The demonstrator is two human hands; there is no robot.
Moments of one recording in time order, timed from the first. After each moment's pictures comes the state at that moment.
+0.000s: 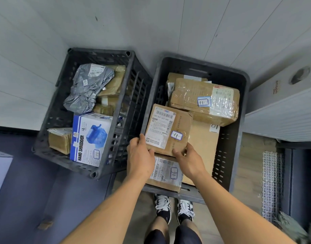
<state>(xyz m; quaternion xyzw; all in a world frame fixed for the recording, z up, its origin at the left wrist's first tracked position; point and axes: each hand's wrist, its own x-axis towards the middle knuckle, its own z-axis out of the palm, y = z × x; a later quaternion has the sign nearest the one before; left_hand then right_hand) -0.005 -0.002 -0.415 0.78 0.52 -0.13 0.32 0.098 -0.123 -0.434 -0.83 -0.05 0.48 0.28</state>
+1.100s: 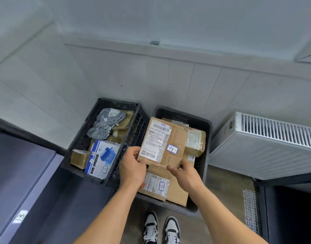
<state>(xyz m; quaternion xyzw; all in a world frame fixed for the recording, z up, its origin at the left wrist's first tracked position) -0.012 -0.055 -0.218 0.69 0.56 0.13 0.44 0.104 -0.182 -0.237 -0.79 -0.12 0.46 0.39</state>
